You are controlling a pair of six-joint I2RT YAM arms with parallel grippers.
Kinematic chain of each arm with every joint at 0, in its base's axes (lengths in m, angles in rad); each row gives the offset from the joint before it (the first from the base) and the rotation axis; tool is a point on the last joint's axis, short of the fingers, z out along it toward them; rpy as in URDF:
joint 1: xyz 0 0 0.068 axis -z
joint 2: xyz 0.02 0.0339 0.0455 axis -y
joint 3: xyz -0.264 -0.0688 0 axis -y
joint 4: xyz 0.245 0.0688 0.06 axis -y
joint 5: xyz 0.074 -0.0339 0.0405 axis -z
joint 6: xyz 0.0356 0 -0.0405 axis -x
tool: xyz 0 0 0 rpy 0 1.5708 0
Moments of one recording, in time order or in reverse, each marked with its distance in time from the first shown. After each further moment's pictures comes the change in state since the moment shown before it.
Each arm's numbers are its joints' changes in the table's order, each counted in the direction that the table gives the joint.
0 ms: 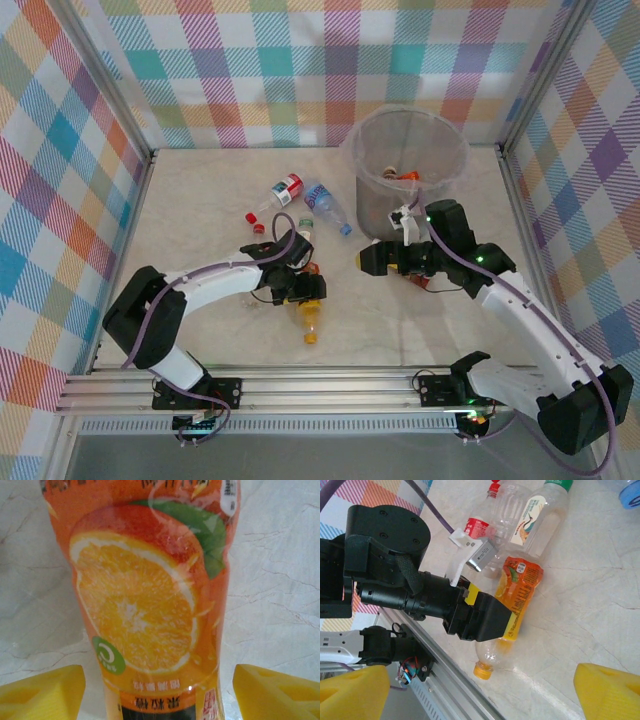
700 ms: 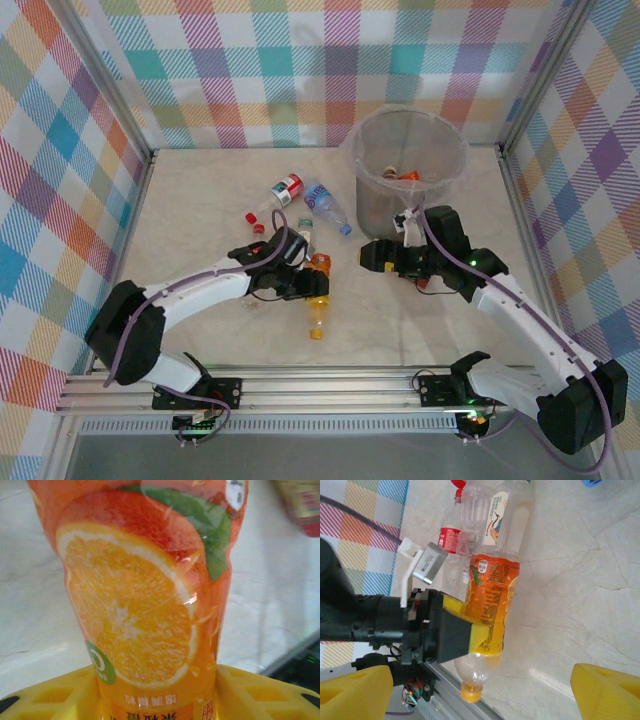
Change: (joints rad) left arm 0.005 0.131 -0.037 0.112 0.142 -0.039; right arm -0.001 -0.002 -0.090 0.105 0.059 -0.199
